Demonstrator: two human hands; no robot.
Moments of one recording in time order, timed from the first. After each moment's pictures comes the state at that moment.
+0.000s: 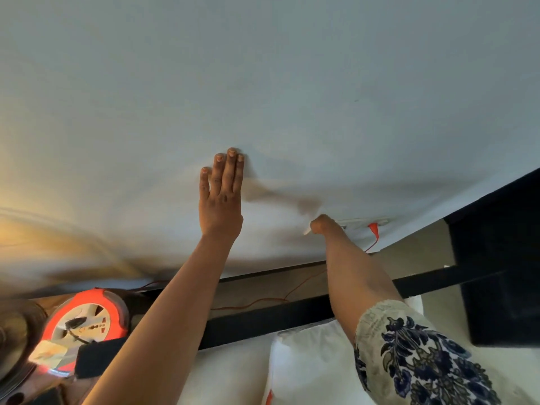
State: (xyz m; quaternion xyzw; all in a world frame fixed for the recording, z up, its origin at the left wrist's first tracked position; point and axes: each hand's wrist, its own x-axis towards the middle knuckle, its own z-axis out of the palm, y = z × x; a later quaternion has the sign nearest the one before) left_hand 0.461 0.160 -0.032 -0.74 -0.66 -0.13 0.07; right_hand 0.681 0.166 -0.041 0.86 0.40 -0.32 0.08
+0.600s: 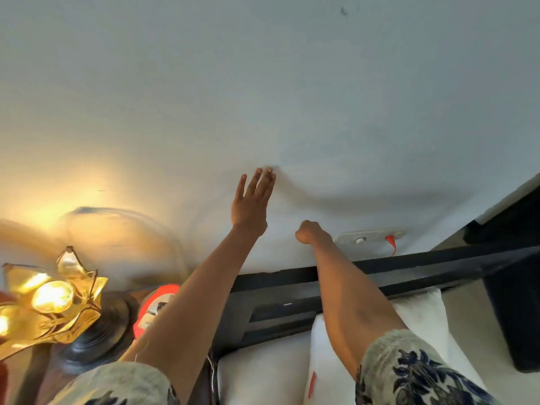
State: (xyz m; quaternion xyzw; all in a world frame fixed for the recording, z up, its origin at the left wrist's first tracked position) left_hand 0.383 0.101 0.053 -0.81 -0.58 0.00 0.13; right_hand 0.534 0.092 0.030 0.80 0.52 -0.28 0.06
